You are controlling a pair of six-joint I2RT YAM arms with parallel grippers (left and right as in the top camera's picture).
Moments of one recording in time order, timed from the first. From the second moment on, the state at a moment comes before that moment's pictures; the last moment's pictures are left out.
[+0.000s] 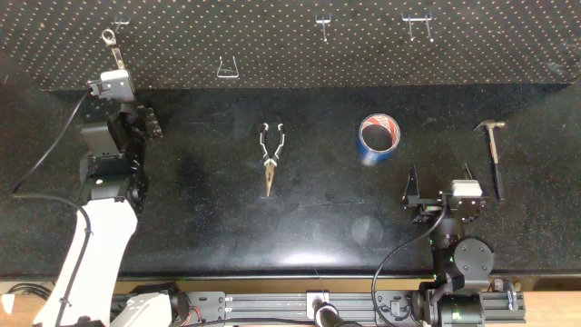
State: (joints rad) left arm 0.12 1.24 0.70 0.04 -0.10 -0.03; right arm -0.02 0.01 0.02 -0.09 -0.01 -0.03
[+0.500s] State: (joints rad) left arm 0.12 1.34 0.70 0.15 -0.10 -0.03; right arm -0.02 0.01 0.02 -0.09 -0.01 -0.03
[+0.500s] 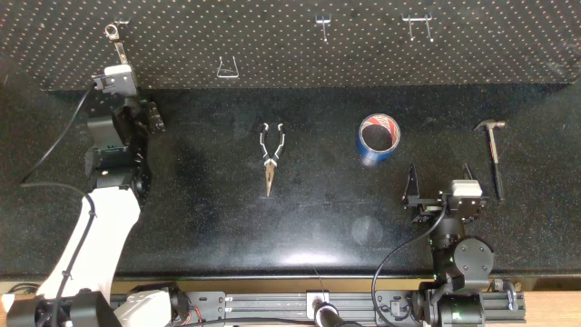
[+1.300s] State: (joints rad) left arm -0.41 1.41 1.01 -0.96 0.23 -0.66; right arm -0.02 0.01 0.02 -0.09 -0.01 -0.03
